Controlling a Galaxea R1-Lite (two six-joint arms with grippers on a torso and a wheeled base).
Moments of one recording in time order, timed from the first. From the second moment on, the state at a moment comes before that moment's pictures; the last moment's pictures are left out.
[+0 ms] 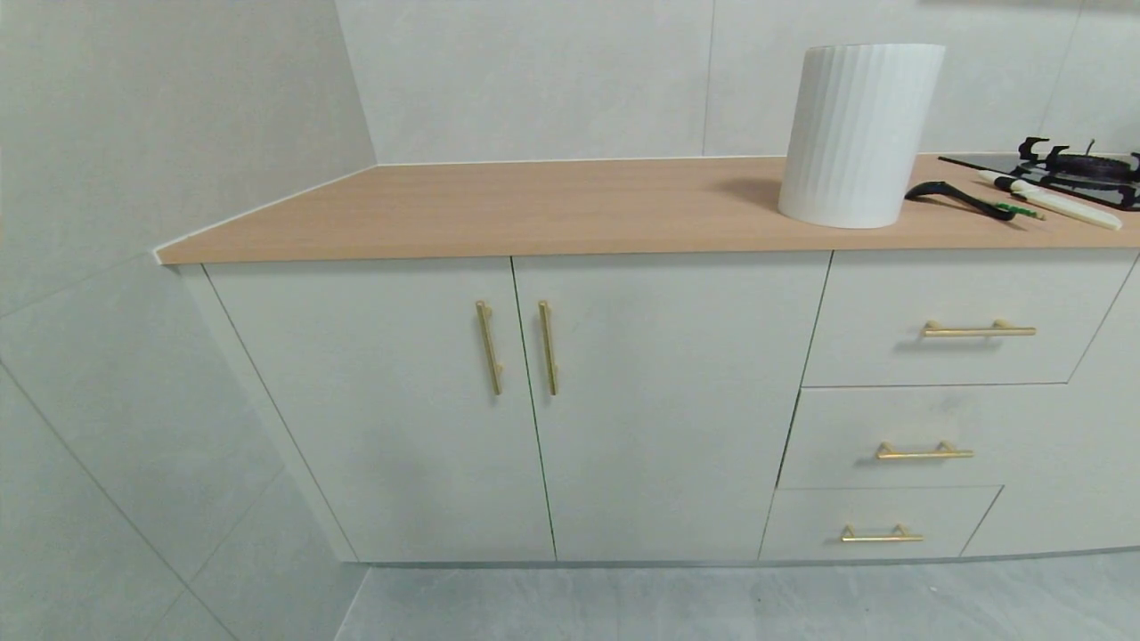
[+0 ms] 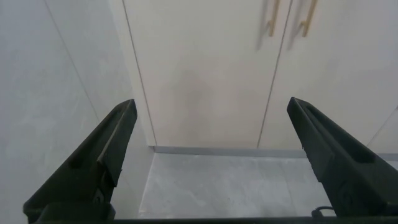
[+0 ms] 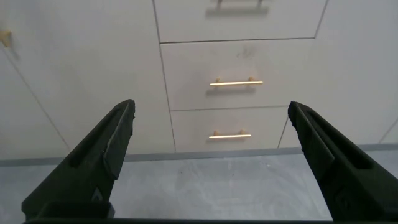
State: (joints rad) left arm 0.00 0.00 0.00 0.00 0.04 0.00; right arm 0.00 0.00 0.00 0.00 -0.04 0.00
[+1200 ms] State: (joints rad) left arm 0.00 0.00 0.00 0.00 0.03 0.00; right arm 0.00 0.00 0.00 0.01 -0.03 0.00
